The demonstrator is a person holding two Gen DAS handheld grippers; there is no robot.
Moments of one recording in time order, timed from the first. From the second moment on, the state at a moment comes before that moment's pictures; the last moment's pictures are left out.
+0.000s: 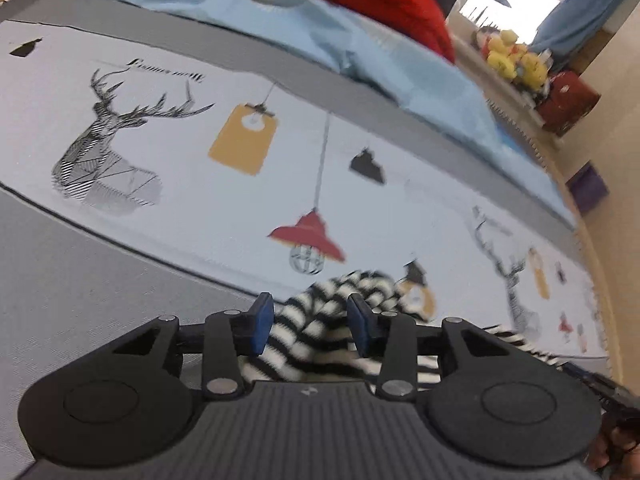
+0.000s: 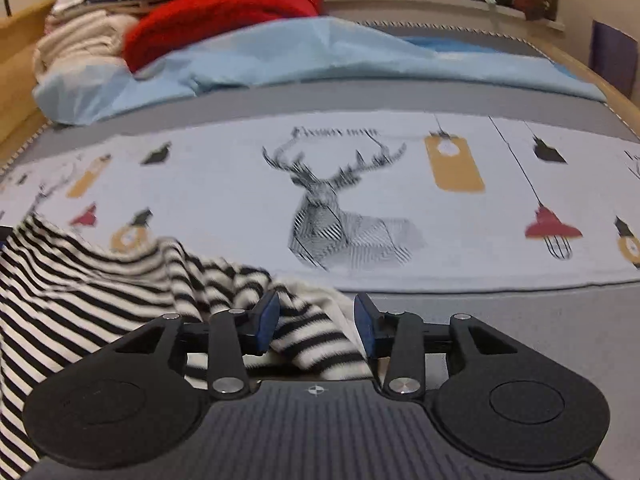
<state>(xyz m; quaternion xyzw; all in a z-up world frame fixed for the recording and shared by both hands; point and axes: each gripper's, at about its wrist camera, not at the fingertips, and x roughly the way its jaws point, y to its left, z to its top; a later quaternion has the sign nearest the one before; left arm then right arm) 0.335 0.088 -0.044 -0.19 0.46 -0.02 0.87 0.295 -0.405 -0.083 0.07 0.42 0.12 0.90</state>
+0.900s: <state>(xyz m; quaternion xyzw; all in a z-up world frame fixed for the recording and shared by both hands) 0.347 0.055 -0.068 -0.11 0.50 -0.04 0.86 0.299 -0.371 -0.107 -0.03 0.47 0.15 0.87</state>
